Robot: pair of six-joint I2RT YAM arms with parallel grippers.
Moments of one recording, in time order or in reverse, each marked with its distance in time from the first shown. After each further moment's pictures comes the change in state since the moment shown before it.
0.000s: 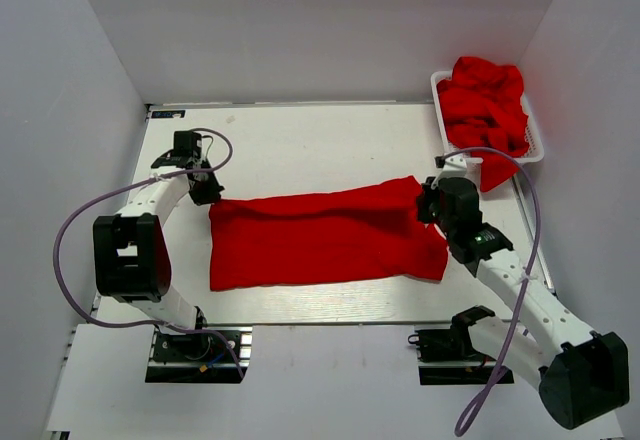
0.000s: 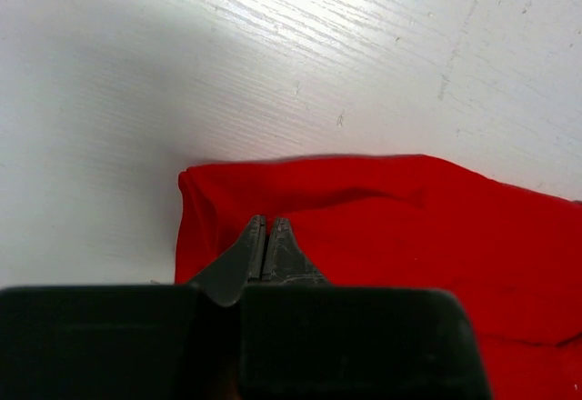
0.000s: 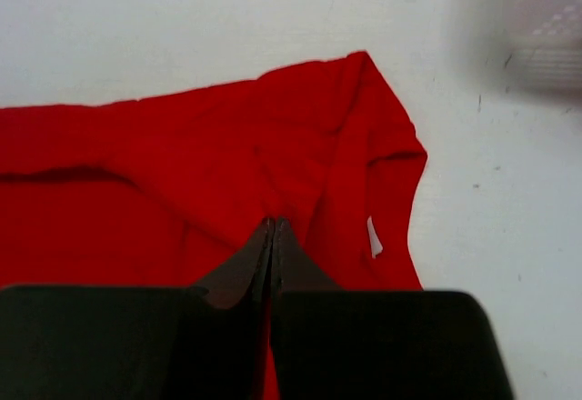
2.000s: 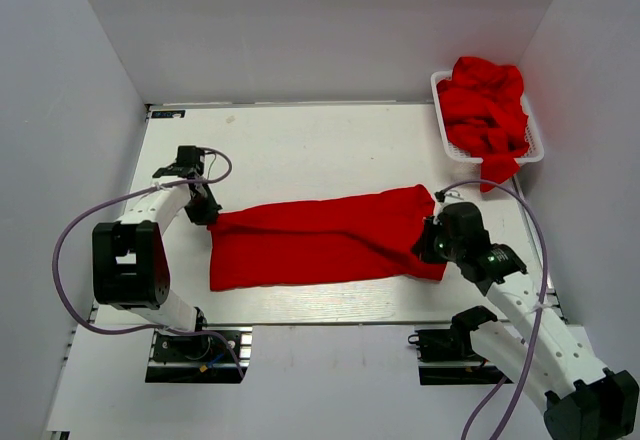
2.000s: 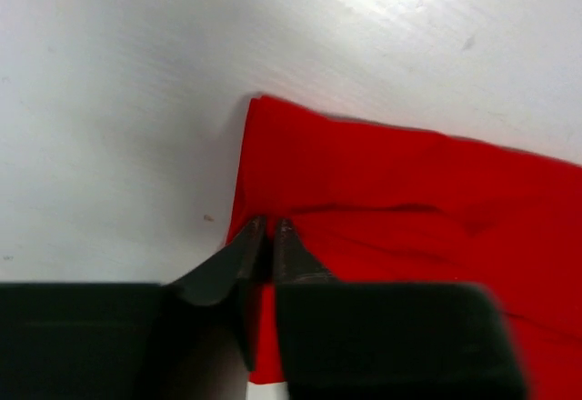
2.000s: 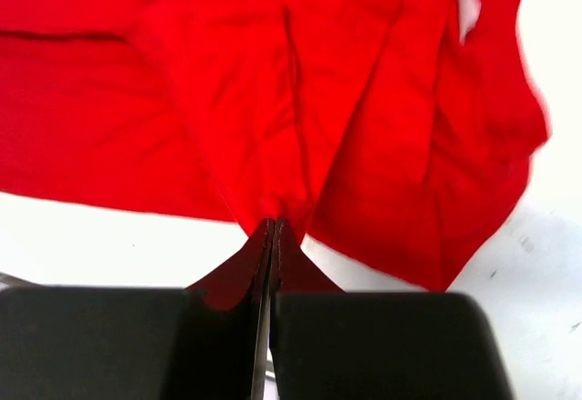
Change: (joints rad) left arm -0.007 -0.048 -0.096 -0.109 -0.110 -0.028; right arm 0.000 -0.199 -0.051 -0.462 -0.244 0.156
